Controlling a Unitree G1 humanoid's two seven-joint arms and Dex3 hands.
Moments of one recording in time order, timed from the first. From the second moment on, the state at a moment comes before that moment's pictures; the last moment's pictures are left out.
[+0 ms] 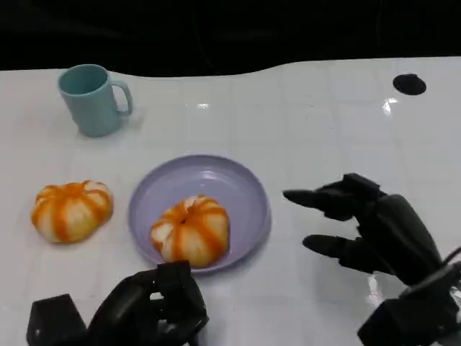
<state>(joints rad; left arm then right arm) 0.00 0.04 -0.03 0.49 -0.23 -0.42 -0.67 -0.26 -0.28 0.28 0.47 -0.57 -0.71 -0.33</state>
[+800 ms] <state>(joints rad) 0.00 0.03 -0.04 0.47 -0.21 -0.41 -0.66 -0.02 -0.34 0.20 0.23 -0.64 -0.61 -0.33</state>
